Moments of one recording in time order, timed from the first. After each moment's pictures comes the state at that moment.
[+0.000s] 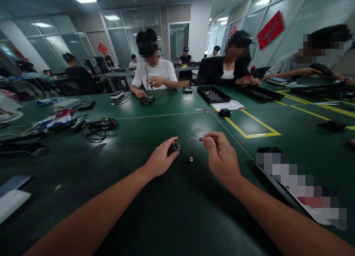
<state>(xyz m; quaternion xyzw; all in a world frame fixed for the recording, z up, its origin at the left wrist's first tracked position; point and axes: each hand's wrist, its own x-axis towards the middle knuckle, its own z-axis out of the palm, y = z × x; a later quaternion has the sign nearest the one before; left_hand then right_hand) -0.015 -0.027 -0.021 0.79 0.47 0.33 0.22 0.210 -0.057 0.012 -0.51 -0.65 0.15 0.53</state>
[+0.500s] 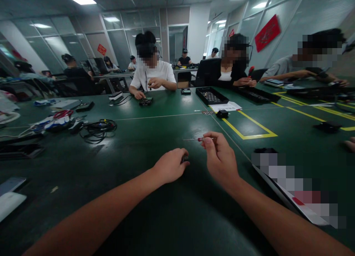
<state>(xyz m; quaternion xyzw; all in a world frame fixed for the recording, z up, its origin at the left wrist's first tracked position) 0.029 -0.036 -0.005 0.84 0.48 0.14 0.20 0.211 -0.057 0.014 -0.50 -0.65 0.14 0.55</state>
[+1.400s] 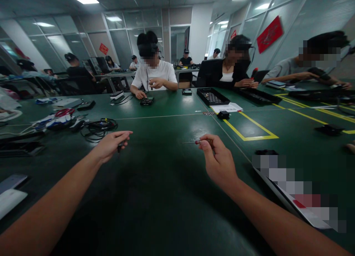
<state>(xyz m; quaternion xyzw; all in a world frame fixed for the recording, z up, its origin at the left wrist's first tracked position) -0.152 -0.006 0.031 0.46 0.64 0.45 0.42 0.213 -0.057 0.011 -0.48 -0.68 0.16 0.53</state>
